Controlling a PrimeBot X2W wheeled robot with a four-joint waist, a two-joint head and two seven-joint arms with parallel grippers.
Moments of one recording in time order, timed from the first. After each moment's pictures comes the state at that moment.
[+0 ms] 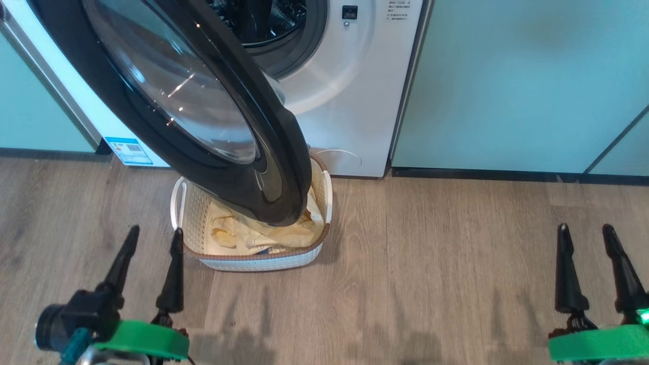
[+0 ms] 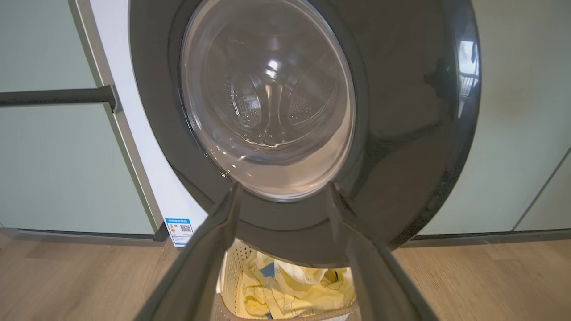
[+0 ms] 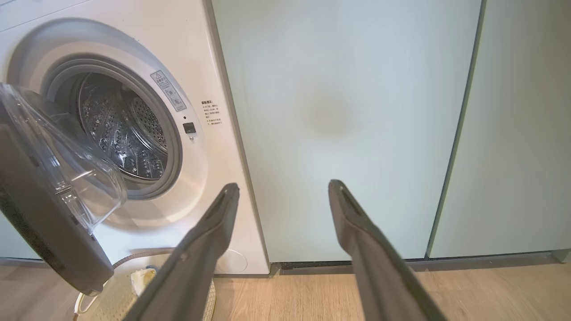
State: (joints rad) left arm 0.12 0.10 0.14 -0.09 -0.12 -0.09 -0.26; right arm 0.08 -0.05 -0.01 -0.06 0.20 0.13 -0.25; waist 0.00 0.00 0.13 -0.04
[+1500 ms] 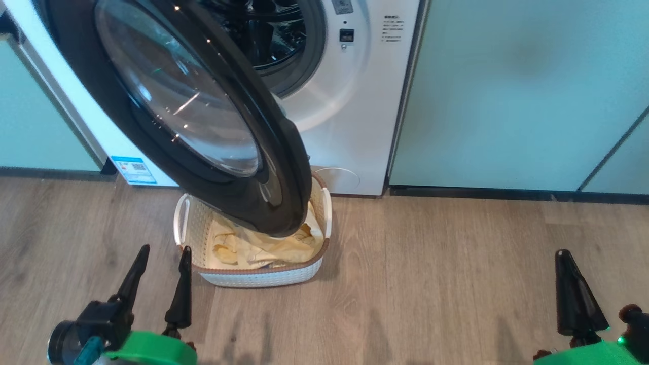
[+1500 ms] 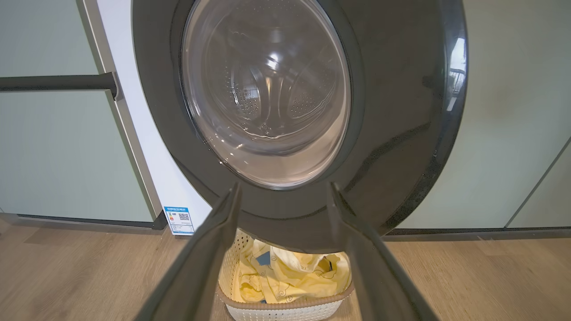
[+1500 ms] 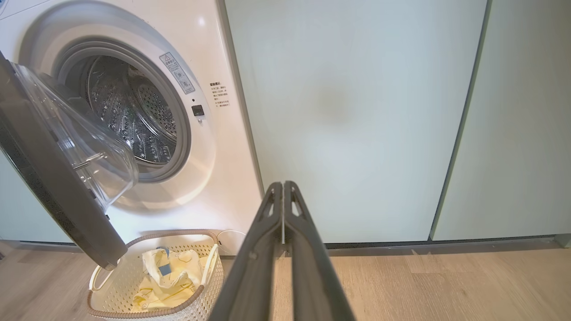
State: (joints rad) left arm 0.14 0.07 0.13 -0.01 -0.11 -0.08 -0.26; right arm 0.12 -0.05 0.04 -0.01 0.19 0.13 -0.25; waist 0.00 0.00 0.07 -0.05
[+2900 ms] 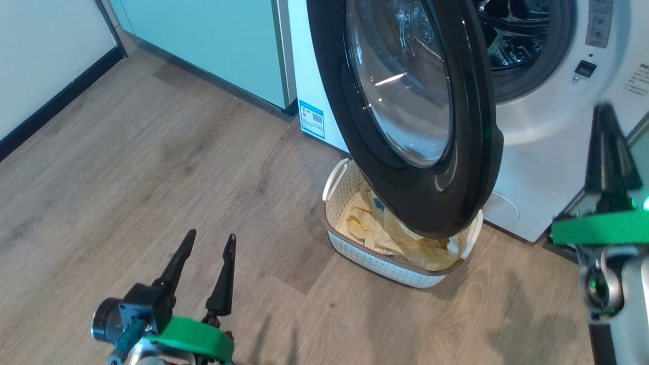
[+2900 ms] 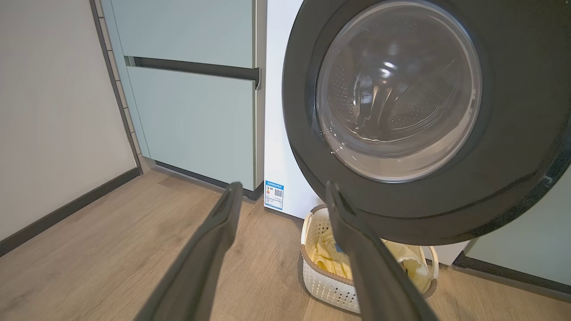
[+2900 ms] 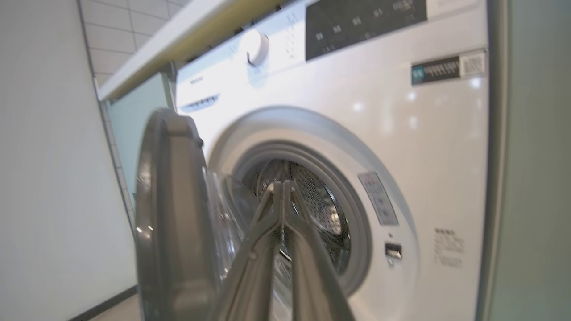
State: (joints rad) left arm 0.07 0.05 0.00 0.01 -0.12 -0.10 -0.26; right arm -0.31 -0.05 0.02 0.09 0.22 0.13 -0.26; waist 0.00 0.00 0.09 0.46
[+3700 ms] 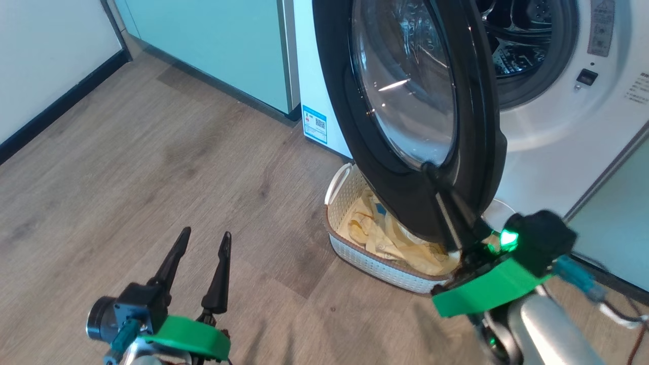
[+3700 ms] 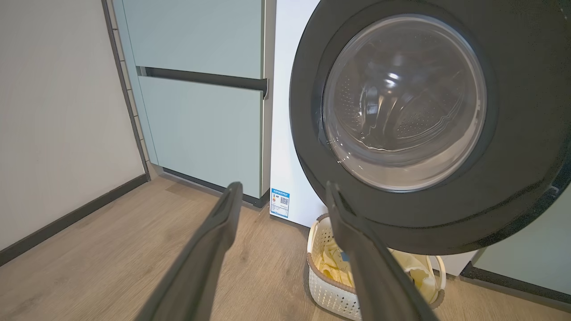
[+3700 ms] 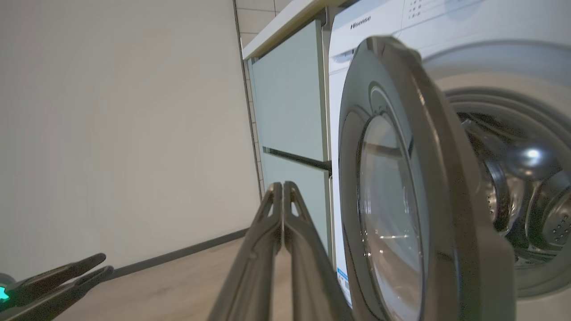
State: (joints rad) left arm 0.07 0.05 0.02 0.00 -0.11 -0.11 -0.26; right arm -0.27 -0.06 0.45 0.00 0.28 0.13 -0.25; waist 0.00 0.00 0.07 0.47
